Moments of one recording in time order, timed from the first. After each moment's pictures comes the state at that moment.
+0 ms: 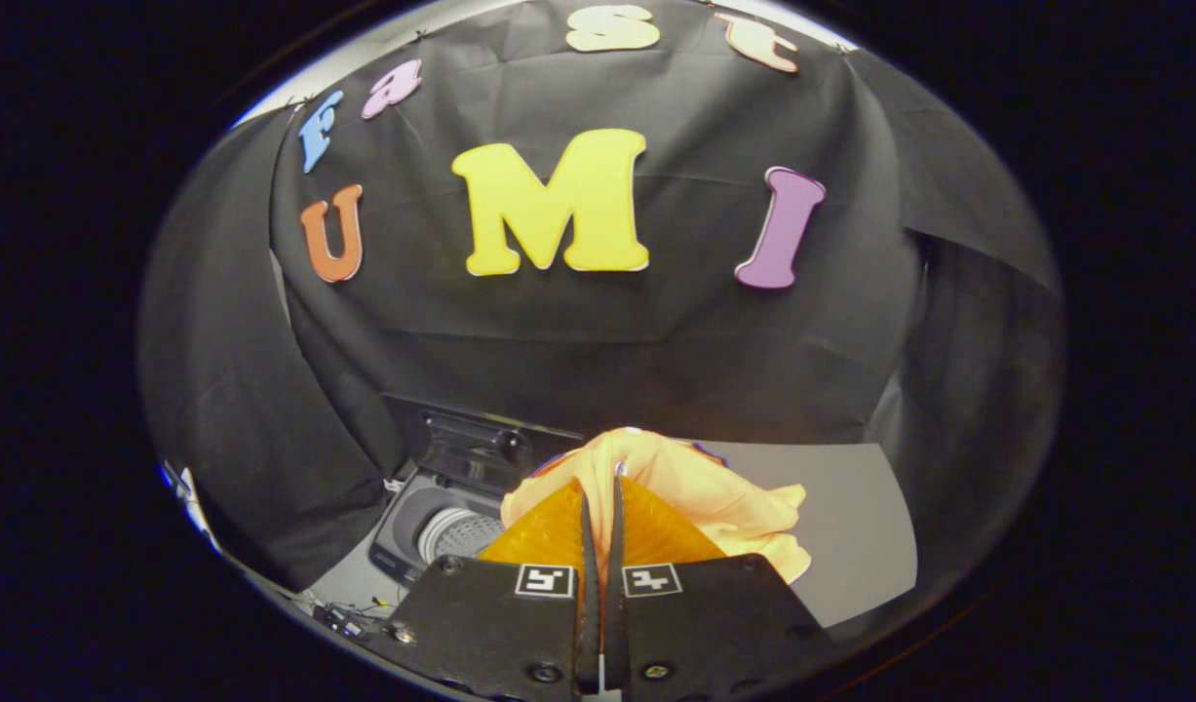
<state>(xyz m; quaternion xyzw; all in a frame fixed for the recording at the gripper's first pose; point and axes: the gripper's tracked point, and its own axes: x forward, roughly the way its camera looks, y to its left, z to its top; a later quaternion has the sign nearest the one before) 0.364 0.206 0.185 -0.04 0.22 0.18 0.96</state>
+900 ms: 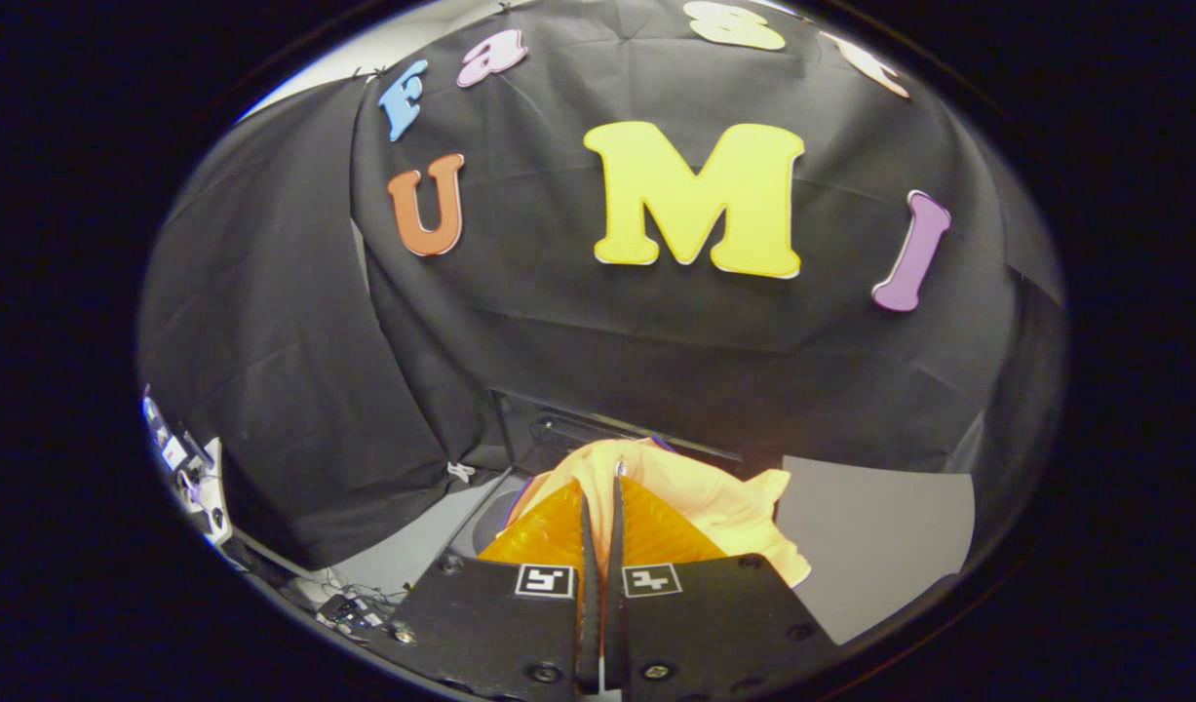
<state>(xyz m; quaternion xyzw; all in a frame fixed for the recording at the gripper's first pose) 0.341 0.355 0.174 -0.07 0.23 0.29 0.93</state>
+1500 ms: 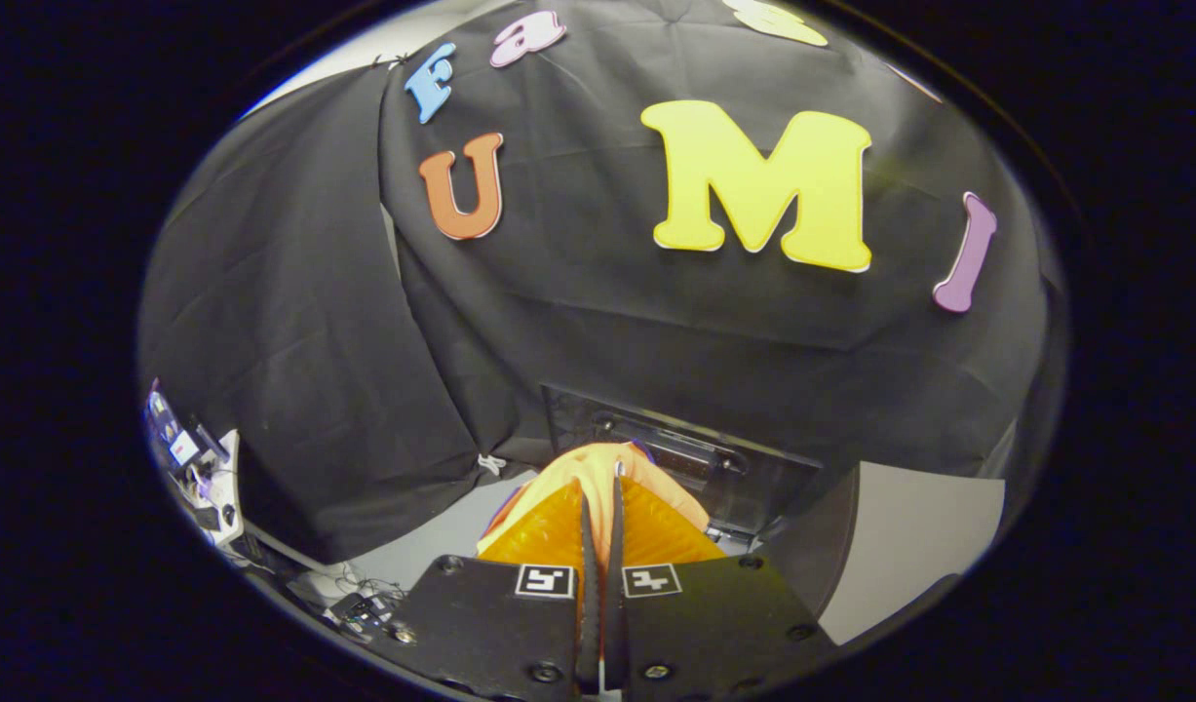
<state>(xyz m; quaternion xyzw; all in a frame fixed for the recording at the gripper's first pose) 0.342 0.416 0.144 -0.08 0.25 0.33 0.91</state>
